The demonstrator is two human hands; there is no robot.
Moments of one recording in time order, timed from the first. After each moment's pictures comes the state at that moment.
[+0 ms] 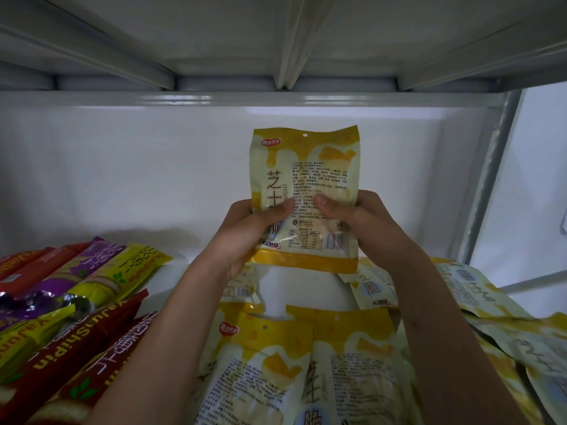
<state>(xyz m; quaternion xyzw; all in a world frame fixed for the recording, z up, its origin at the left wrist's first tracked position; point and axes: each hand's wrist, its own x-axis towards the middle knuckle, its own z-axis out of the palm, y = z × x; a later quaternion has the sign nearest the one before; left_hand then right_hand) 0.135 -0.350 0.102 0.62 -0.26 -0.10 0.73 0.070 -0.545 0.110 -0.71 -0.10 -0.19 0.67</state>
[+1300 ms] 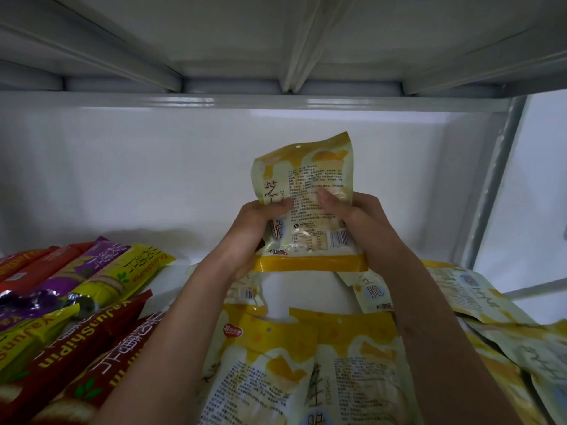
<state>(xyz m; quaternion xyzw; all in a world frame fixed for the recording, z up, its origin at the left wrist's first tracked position) 0.141 -0.355 0.103 0.61 -0.25 -0.10 0.75 0.072 -0.531 0.113 -0.68 -0.04 -0.20 0.70</state>
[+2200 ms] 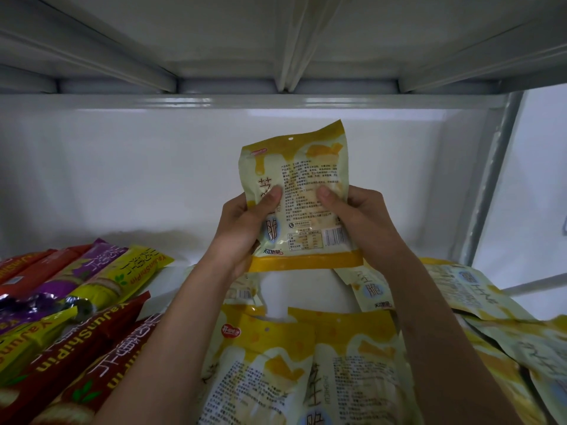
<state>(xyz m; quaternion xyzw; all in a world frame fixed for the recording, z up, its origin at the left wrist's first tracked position) 0.135 -0.353 0.103 0.56 -0.24 -0.05 0.79 0.073 -0.537 0.109 -0.68 -0.09 -0.24 0.69</state>
